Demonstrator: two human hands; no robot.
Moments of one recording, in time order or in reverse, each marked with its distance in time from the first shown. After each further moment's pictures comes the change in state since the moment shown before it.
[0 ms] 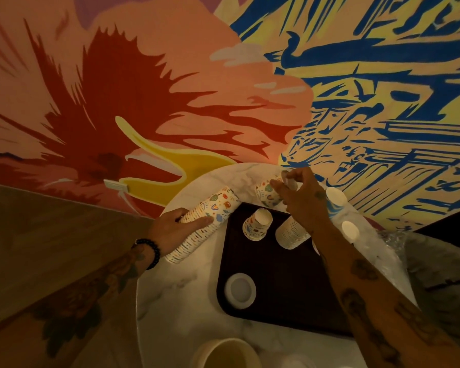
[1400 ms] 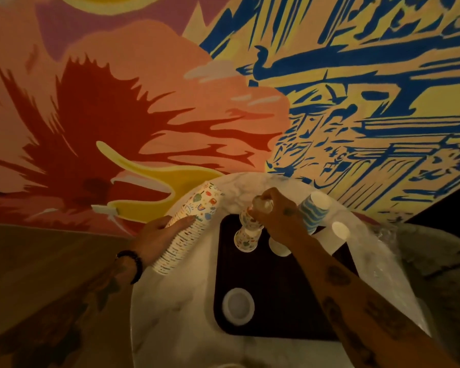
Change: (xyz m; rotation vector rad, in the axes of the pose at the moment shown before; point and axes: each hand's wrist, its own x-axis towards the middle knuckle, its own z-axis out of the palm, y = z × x) left_hand 0.006 0.026 -0.016 -0.109 -0.091 -0.006; right_hand -0.010 0.010 0.013 -0.234 -0.154 0.052
